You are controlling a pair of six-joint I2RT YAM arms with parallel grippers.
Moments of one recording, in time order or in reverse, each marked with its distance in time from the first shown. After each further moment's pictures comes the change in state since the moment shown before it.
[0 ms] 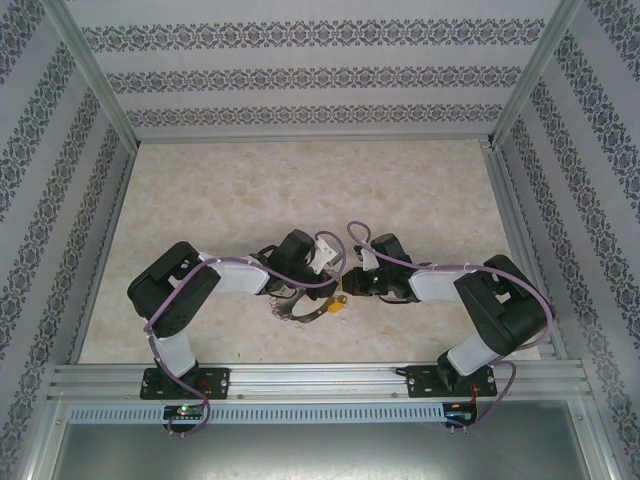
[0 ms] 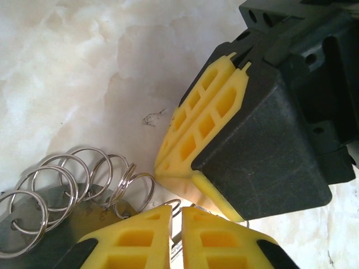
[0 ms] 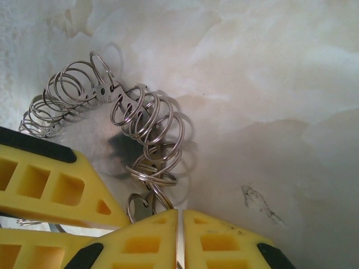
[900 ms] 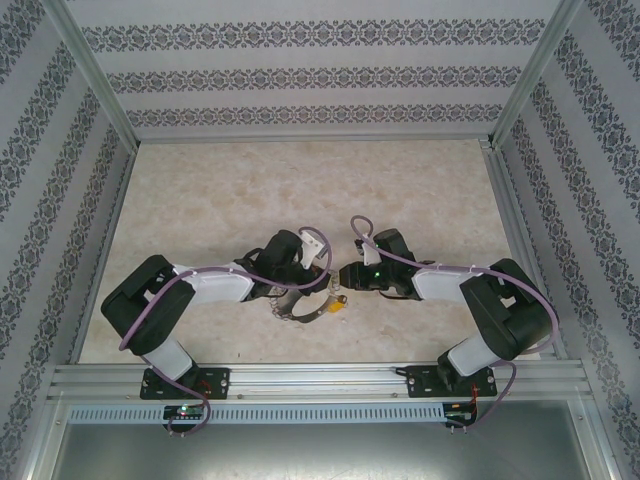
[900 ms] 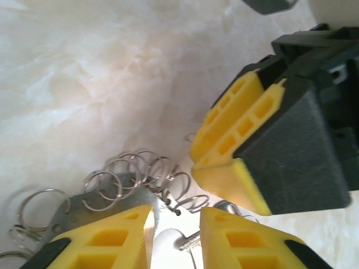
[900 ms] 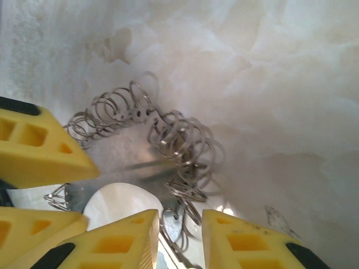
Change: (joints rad) left arm 0.013 -0.164 -0.109 0.055 -0.175 -0.069; right arm -0.017 -0.034 0.017 0.016 -0.037 -0.003
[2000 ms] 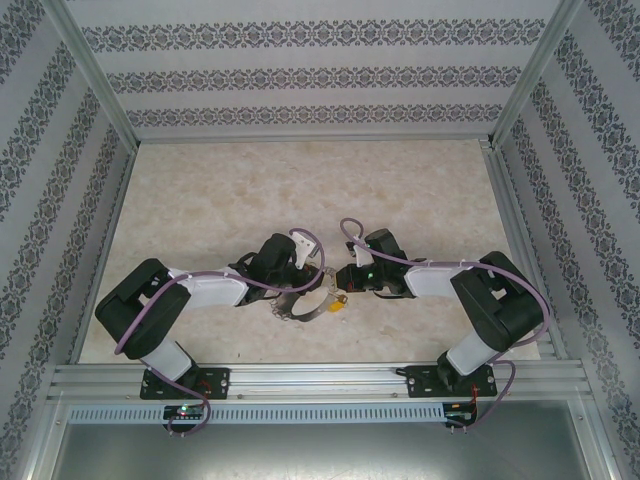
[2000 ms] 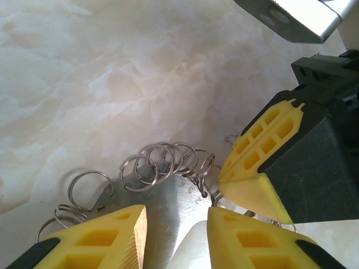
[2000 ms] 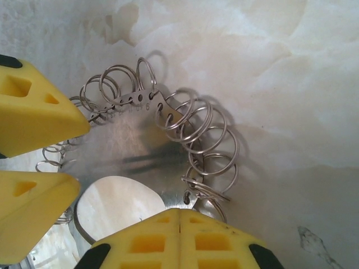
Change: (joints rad) left arm 0.013 -0.033 -0.058 0.048 -0.089 -0.021; right arm 0.043 0.062 0.036 -0.011 0.003 -0.039
